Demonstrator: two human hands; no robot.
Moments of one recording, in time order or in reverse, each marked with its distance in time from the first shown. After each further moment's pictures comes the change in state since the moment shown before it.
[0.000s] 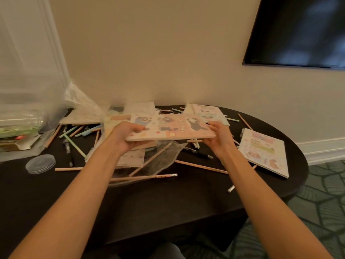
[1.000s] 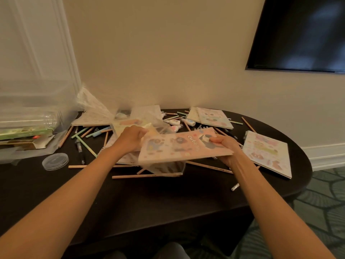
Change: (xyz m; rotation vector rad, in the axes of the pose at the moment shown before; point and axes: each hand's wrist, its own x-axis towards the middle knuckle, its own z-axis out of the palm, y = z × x) left_hand 0.037 -0.008 -0.037 1.455 -0.024 0.600; right_hand -0.016 0.003 -0.014 -0.202 -0.007 0.141
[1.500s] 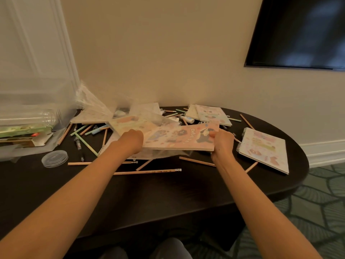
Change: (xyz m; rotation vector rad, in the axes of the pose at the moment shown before) left_hand -0.015 0.030 -0.002 0.491 -0.258 -0.239; right_hand -0.005 0.015 0.027 0.014 0.323 -0.219
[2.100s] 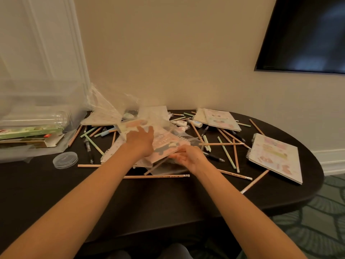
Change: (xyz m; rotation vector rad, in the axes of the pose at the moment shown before) left_hand 0.000 -0.002 -0.003 0.076 0.041 0.033; right_hand -0.017 0.042 0.056 -0.113 -0.450 0.300
